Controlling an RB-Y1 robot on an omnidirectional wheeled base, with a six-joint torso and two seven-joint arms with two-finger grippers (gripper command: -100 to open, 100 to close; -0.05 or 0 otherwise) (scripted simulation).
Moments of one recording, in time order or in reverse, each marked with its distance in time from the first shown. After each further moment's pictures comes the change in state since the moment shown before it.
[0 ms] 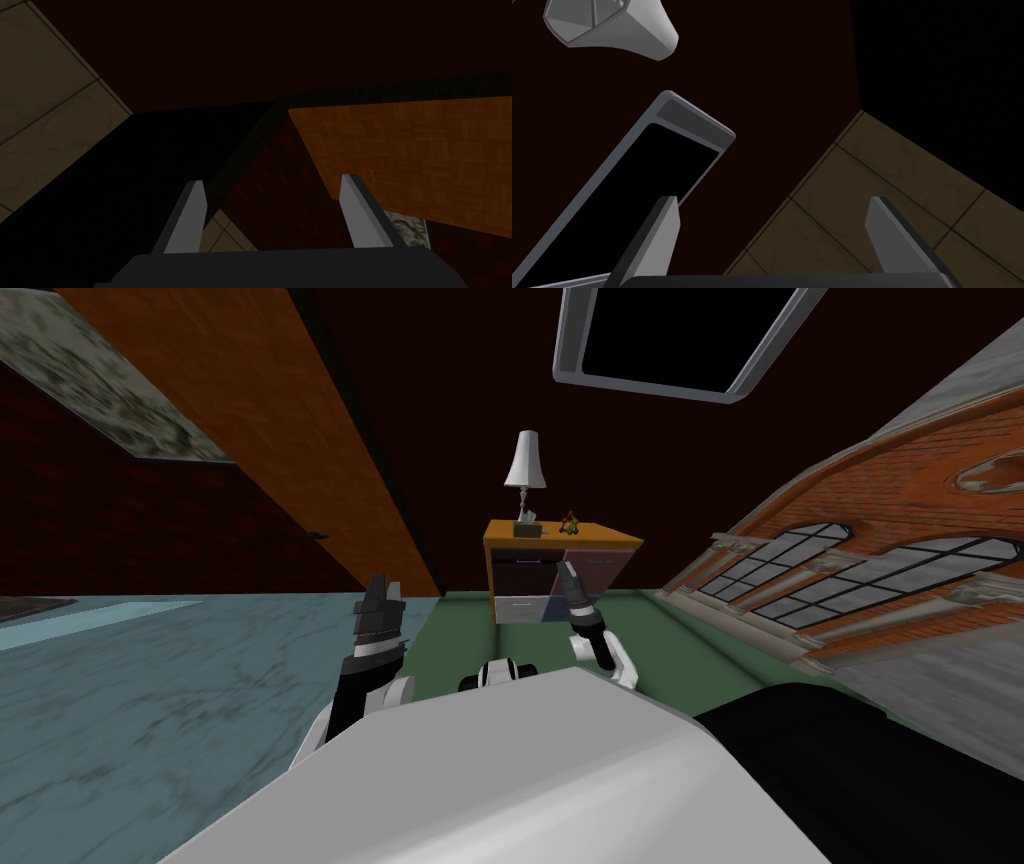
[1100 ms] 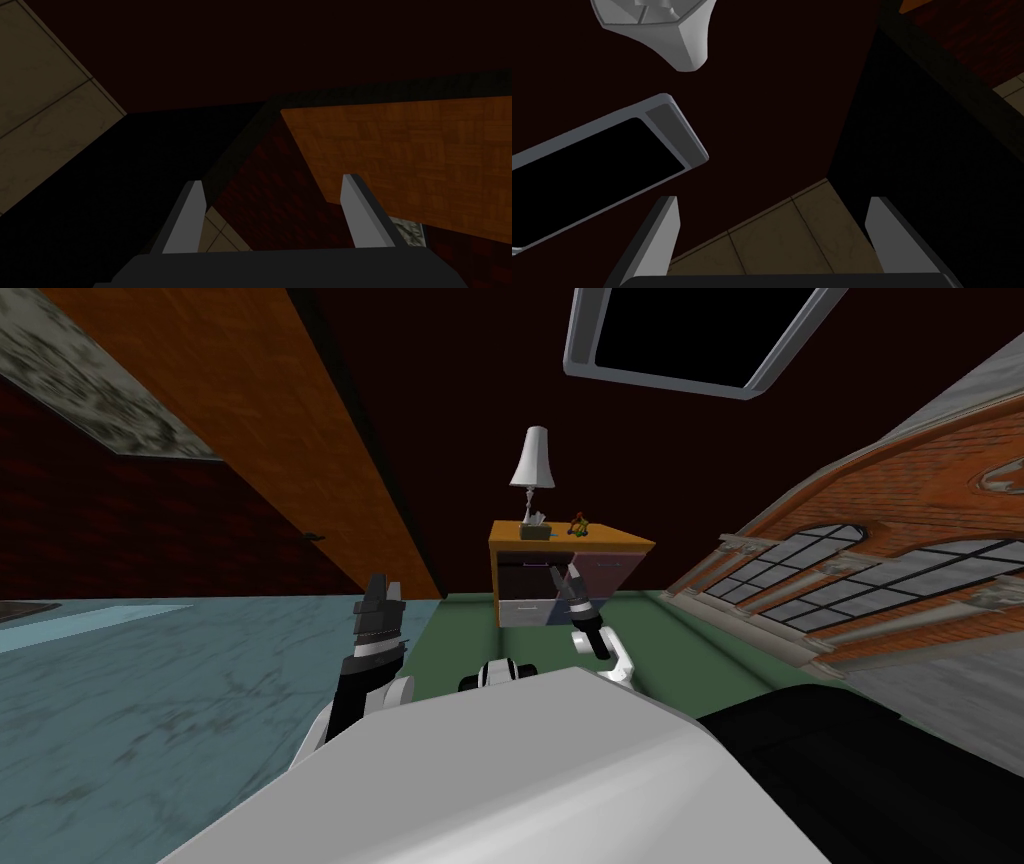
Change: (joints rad) left arm 0.000 0.000 0.000 0.000 0.000 0.000 0.000; right arm -0.074 -0.011 -0.079 0.141 0.102 0.014 0.302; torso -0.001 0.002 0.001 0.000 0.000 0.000
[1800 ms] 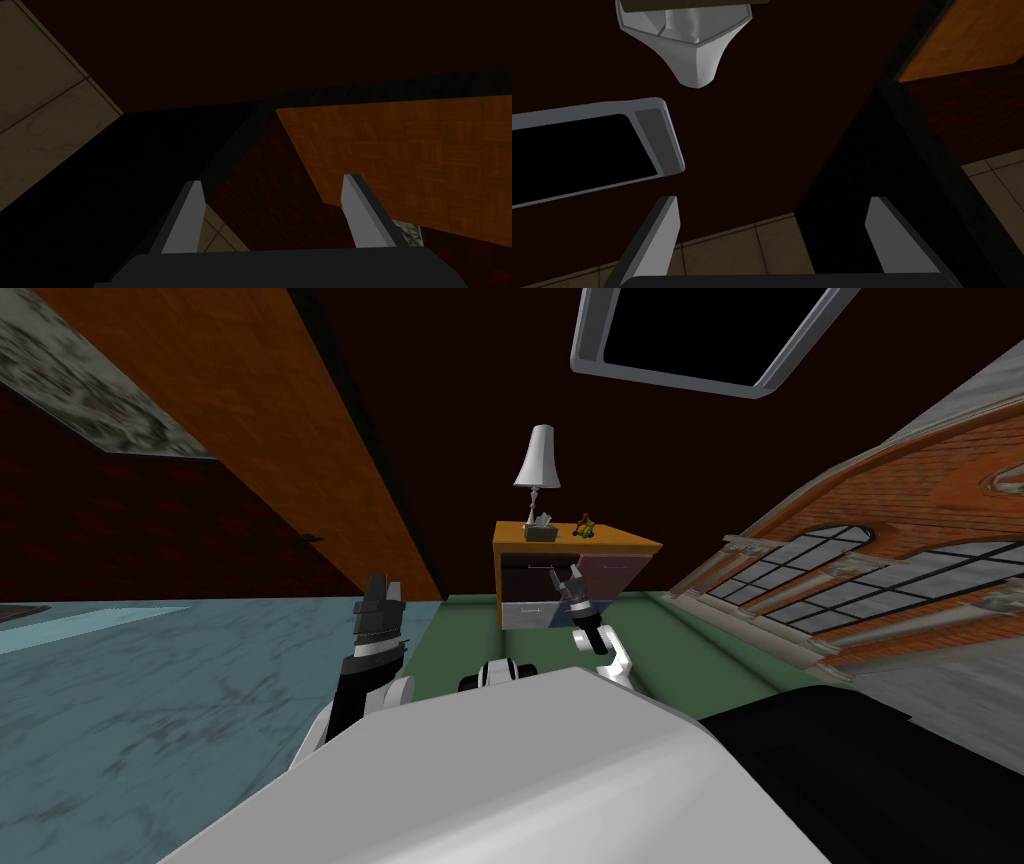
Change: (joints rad) left arm 0.000 0.000 0.000 0.000 0.000 0.000 0.000; right arm -0.043 0.000 -0.048 0.090 0.063 0.011 0.185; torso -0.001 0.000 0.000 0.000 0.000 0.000
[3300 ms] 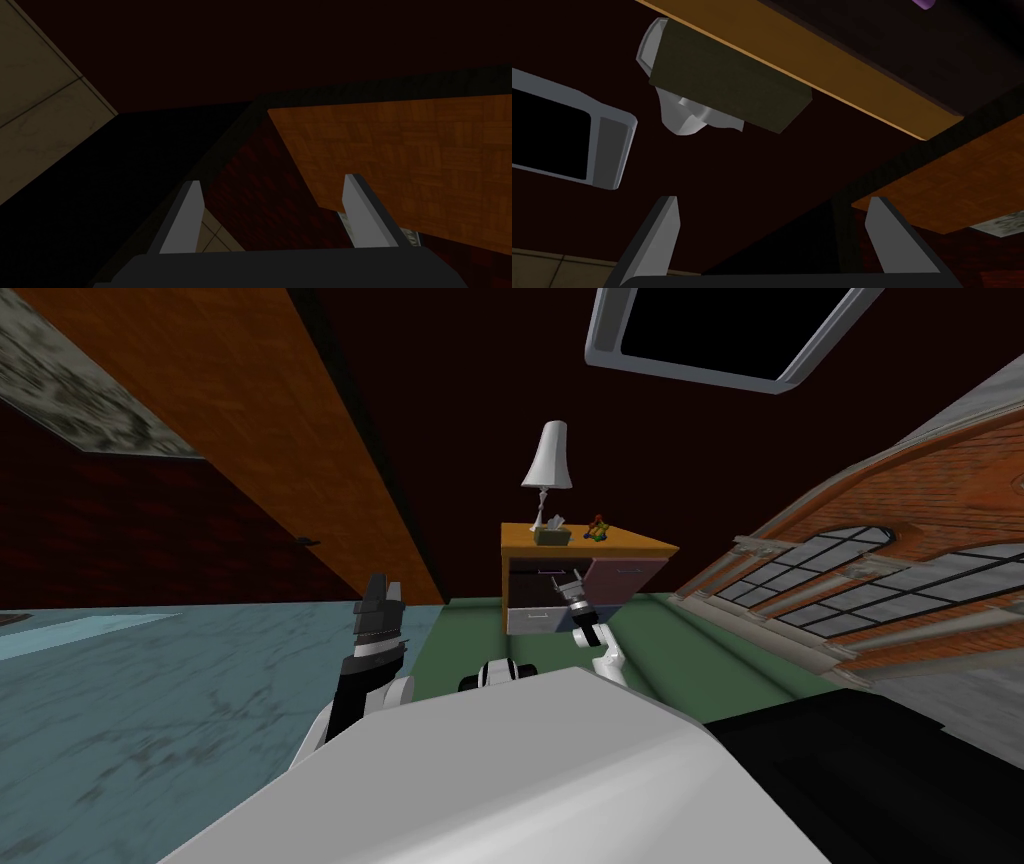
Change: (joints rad) left arm 0.000 0.000 0.000 0.000 0.000 0.000 0.000; right arm -0.098 0.033 -0.102 0.211 0.139 0.028 0.402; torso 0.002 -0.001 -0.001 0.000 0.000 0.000
